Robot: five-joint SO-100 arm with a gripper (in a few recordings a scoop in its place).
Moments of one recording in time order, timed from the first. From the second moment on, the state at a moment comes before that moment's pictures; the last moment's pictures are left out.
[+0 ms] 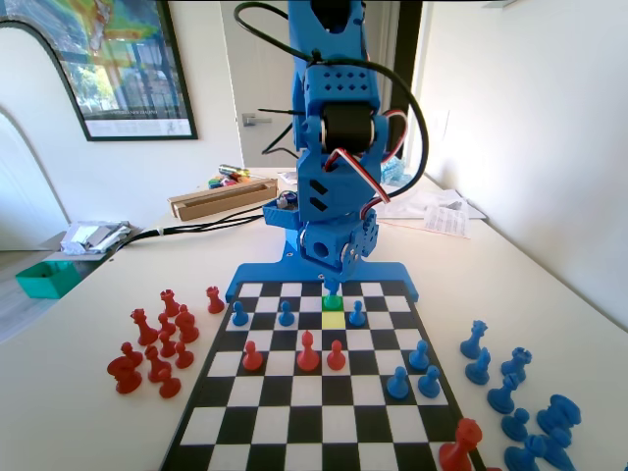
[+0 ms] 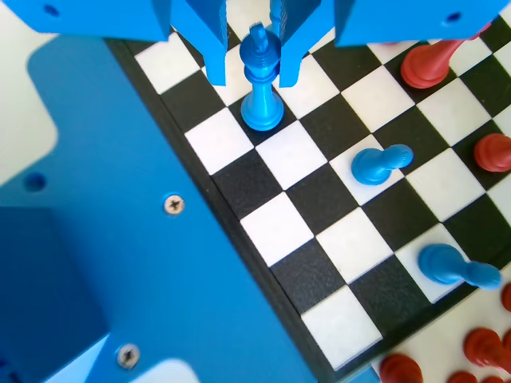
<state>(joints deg) -4.7 96.8 138.8 50.9 -141.9</state>
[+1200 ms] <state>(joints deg) -2.5 134.2 96.9 105.1 -104.1</state>
